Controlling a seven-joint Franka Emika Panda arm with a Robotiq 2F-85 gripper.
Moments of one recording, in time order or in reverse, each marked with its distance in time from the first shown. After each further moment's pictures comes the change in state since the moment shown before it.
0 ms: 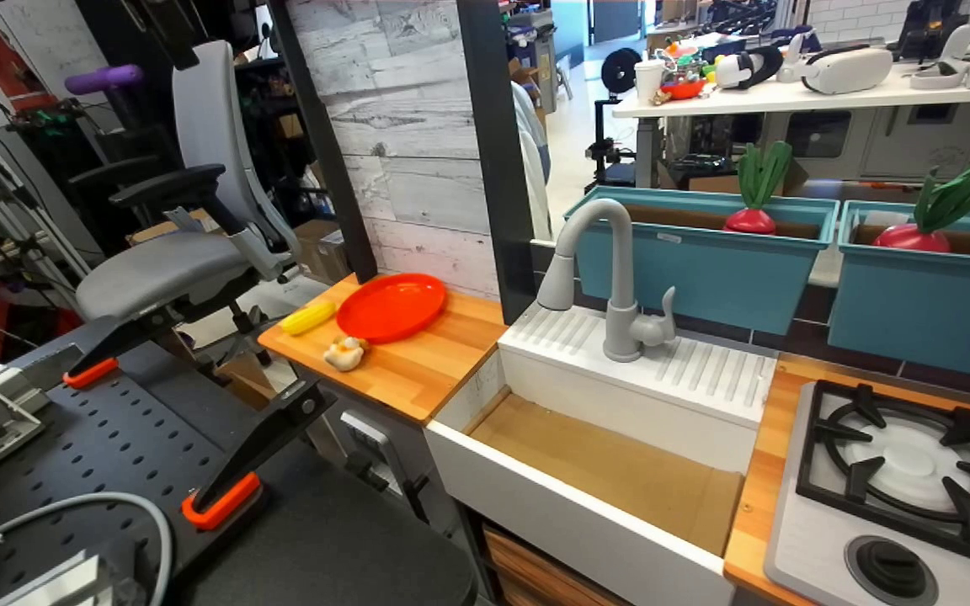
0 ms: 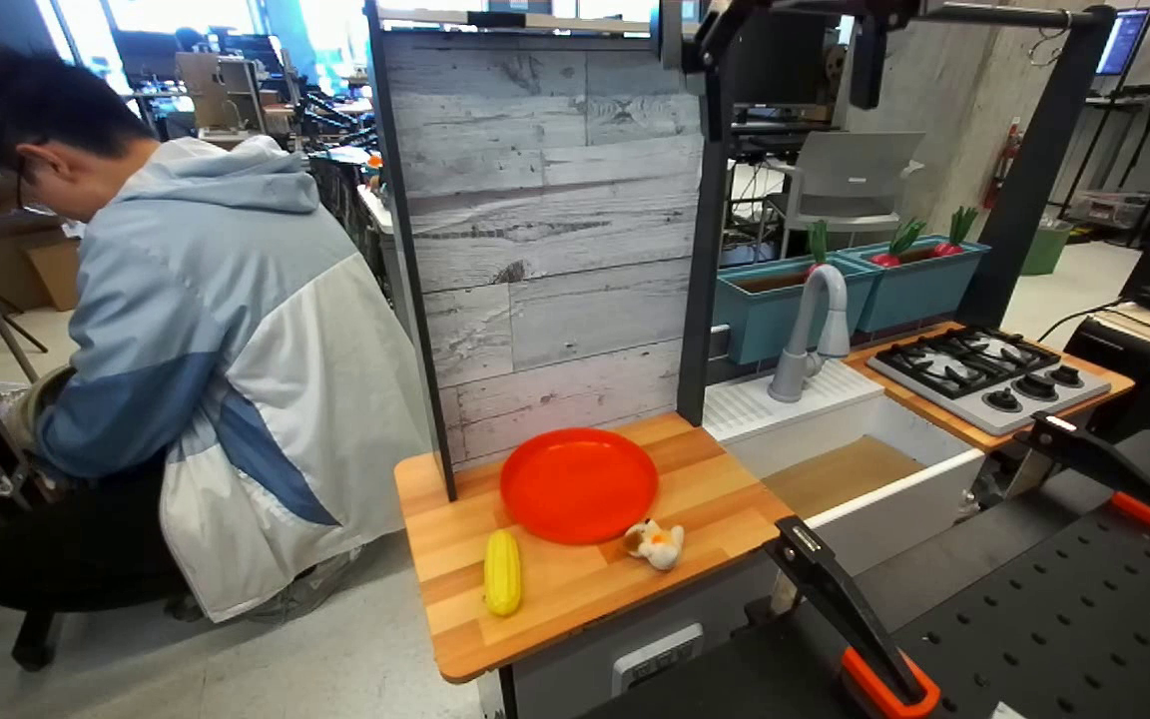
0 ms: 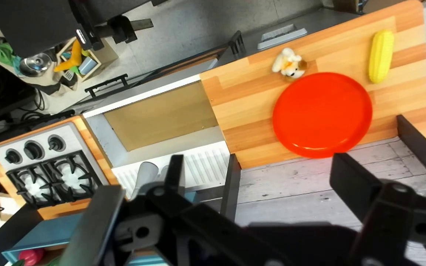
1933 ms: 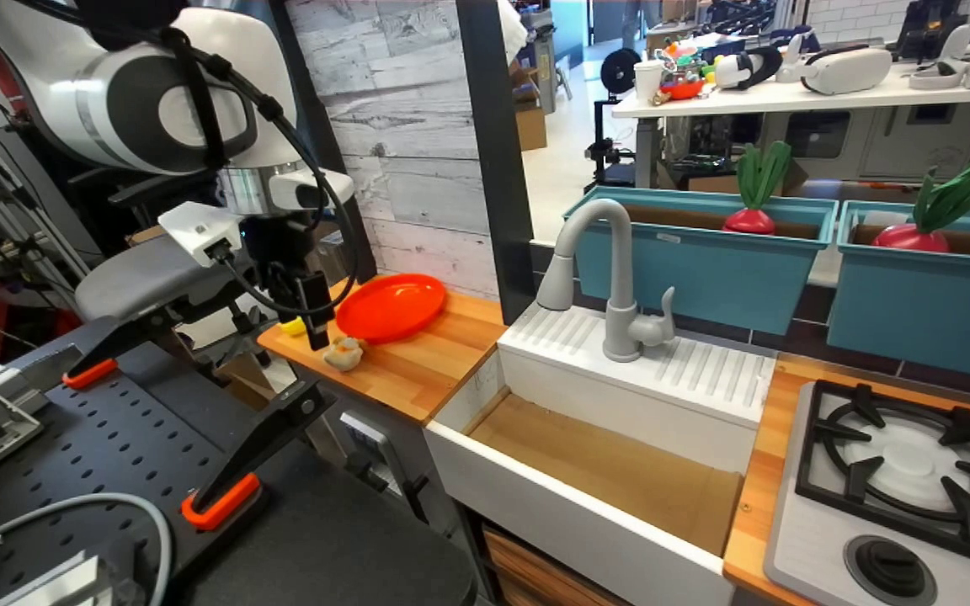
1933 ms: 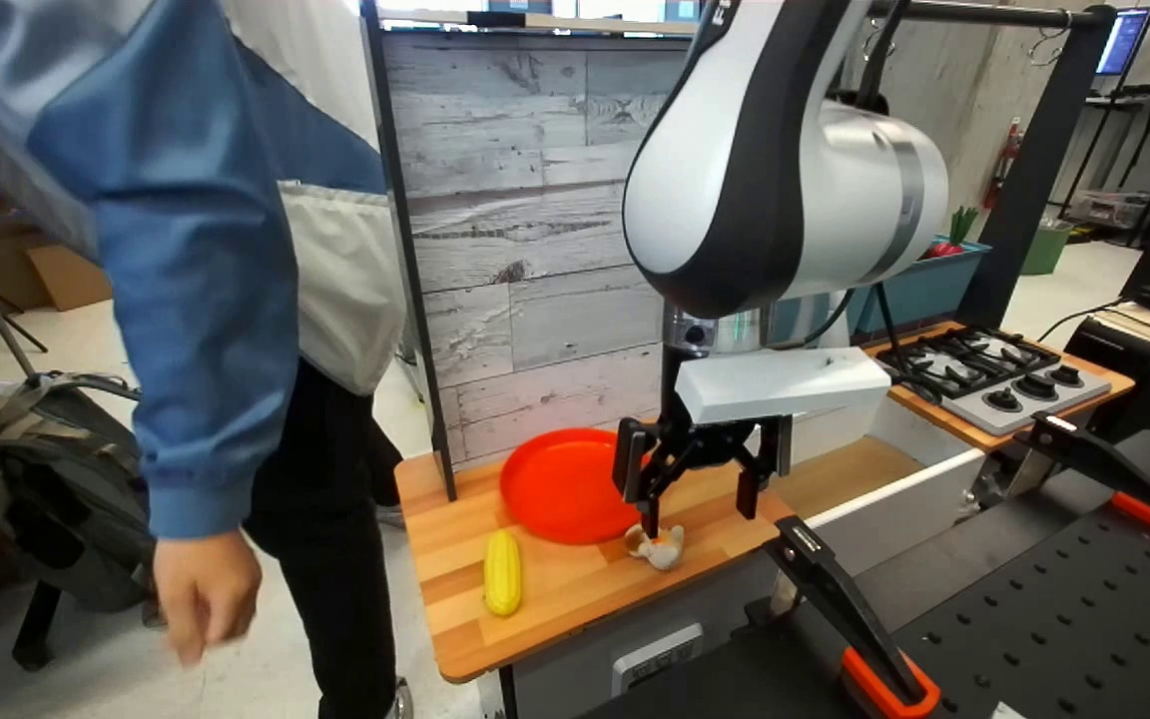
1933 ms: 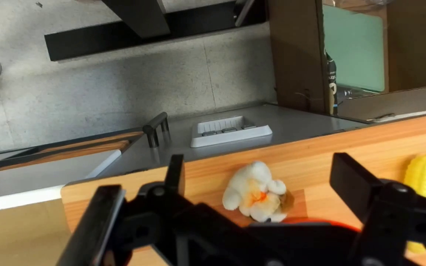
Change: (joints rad) arm 0.051 0.821 -0.125 0.193 0.339 0.492 -0.524
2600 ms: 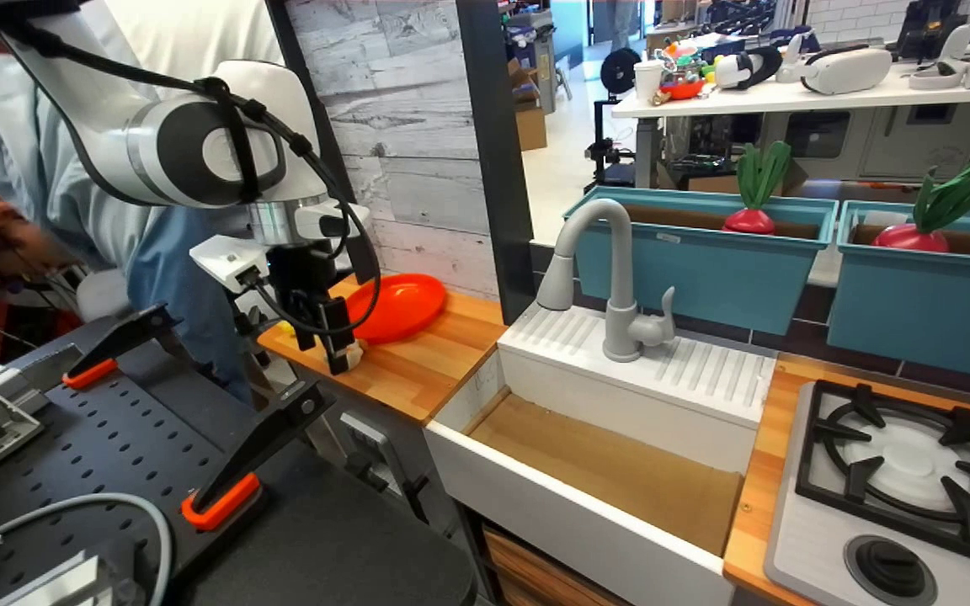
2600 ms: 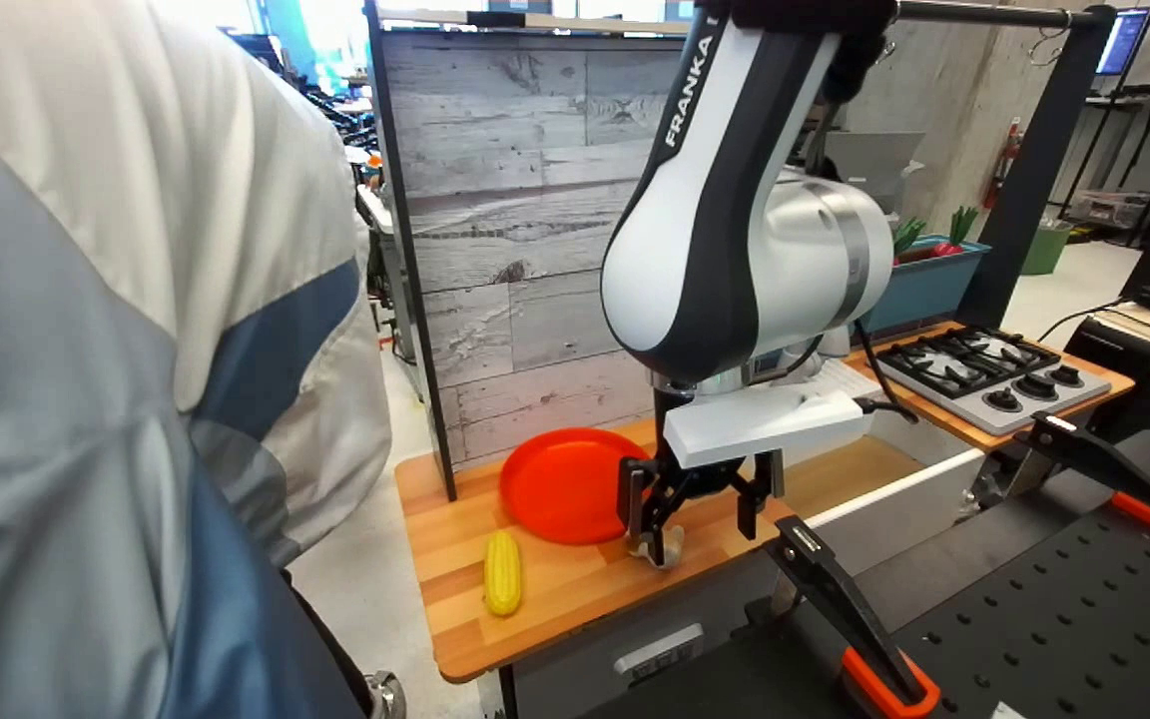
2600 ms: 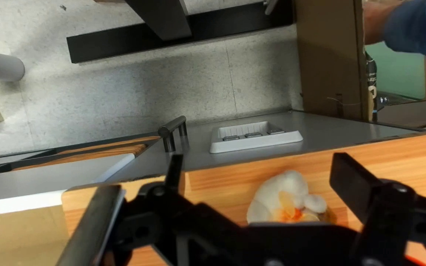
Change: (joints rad) arm 0.100 0.123 -0.094 0.116 -0.001 -0.041 0.018
